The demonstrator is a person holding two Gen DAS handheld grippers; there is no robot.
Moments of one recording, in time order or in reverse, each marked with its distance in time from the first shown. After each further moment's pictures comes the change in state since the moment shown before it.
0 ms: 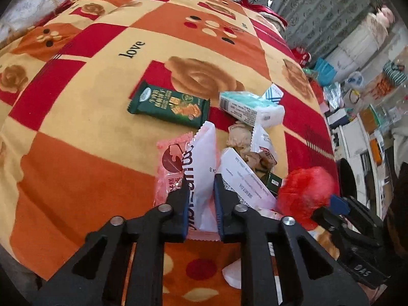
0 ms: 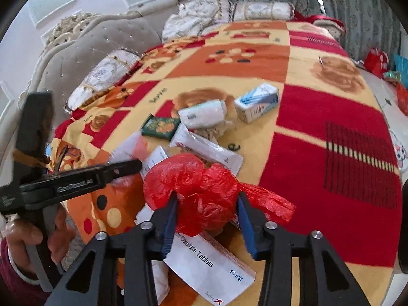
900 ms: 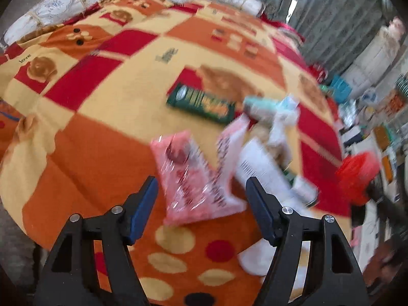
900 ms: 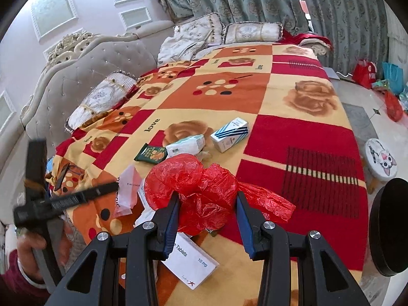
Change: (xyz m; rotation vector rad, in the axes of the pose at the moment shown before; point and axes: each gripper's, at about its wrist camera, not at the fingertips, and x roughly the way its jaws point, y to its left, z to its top) left arm -0.016 0.012 -0.034 -0.060 -0.056 0.110; right arm -0.050 -0.026 0.007 0.023 -0.084 -0.035
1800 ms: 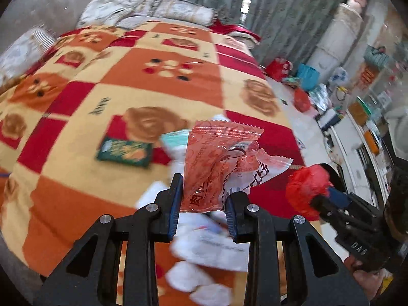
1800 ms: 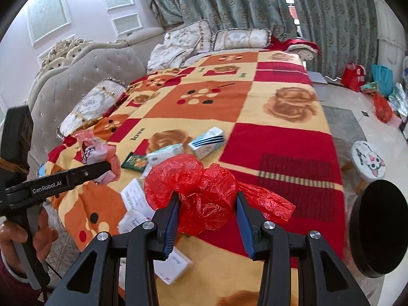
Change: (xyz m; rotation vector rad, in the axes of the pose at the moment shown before) left arm -0.042 -0.117 0.035 0.208 -0.096 -0.132; right arm -0.029 -0.034 0.001 0.025 -0.048 -0.077
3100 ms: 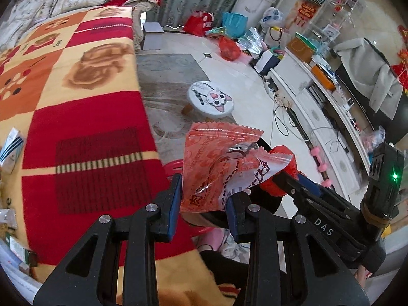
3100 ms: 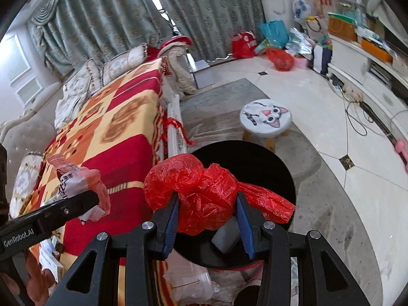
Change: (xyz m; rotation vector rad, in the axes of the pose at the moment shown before) left arm 0.128 -0.291 -0.019 0.283 0.194 -0.256; right arm -0.091 -0.263 -0.058 0.454 -0.058 -0.335
